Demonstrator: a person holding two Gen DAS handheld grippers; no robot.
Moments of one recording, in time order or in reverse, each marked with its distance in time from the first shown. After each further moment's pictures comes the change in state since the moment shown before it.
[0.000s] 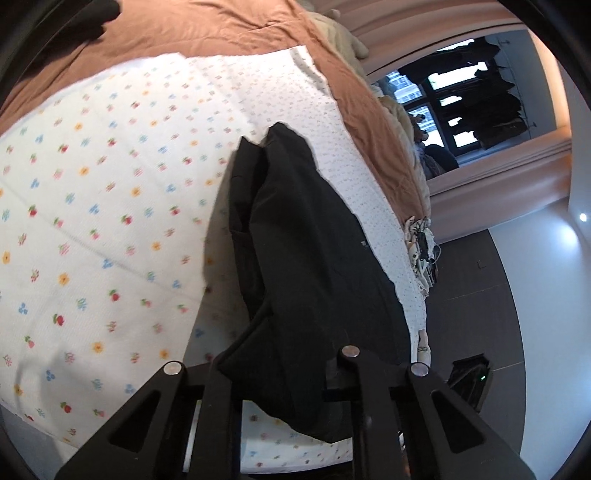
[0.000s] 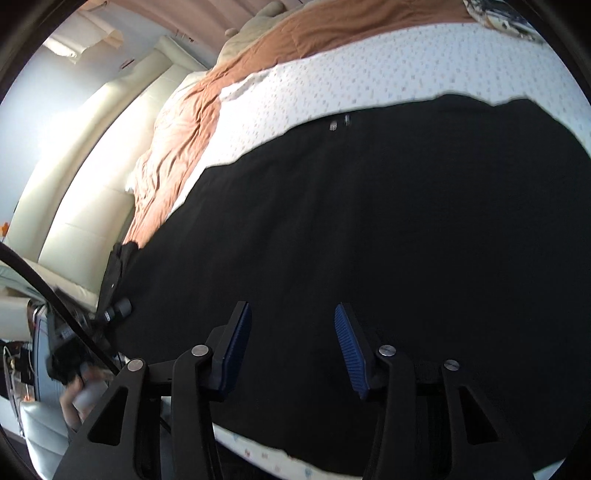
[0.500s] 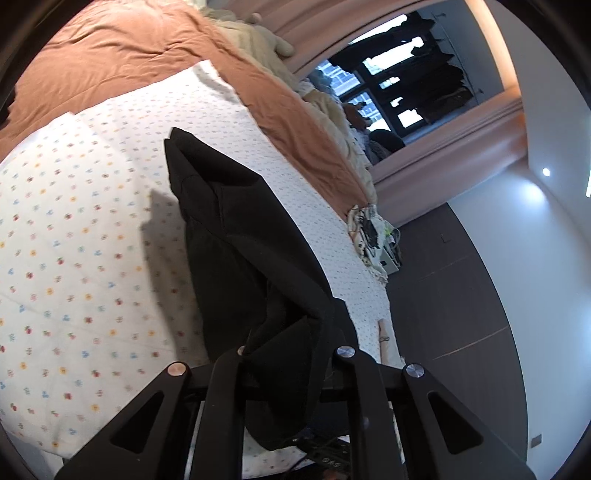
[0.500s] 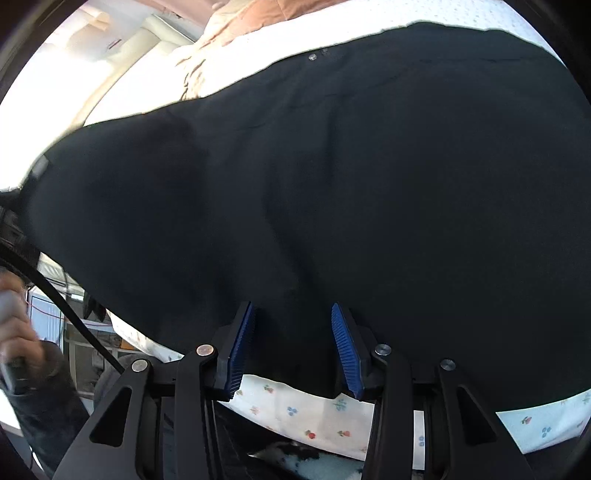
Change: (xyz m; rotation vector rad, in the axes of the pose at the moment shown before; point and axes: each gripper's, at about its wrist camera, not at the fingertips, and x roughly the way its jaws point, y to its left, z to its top) left arm 0.006 -0.128 0.010 0.174 -0.006 -0.125; right arm 0.015 -0.040 -0.031 0.024 0.095 -0.019
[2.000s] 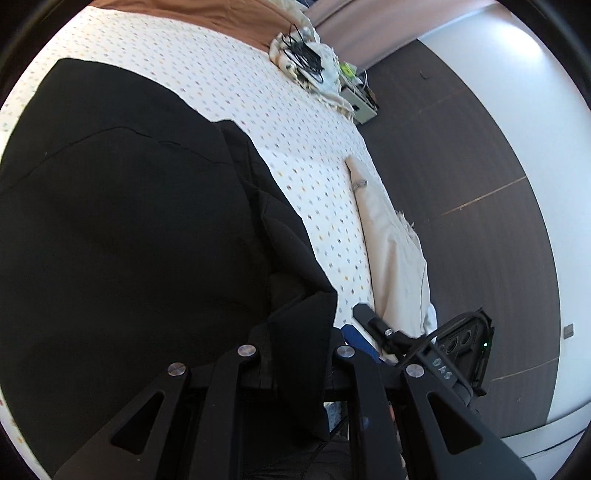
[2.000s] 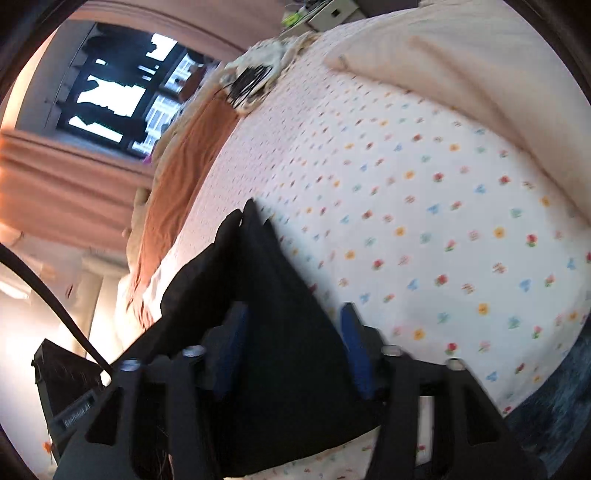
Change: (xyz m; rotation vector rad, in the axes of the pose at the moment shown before) left arm 0.260 -0.176 -0.157 0.284 0.529 0.012; right arm -0.164 -0.205 -0.034 0.611 -0.591 -0.019
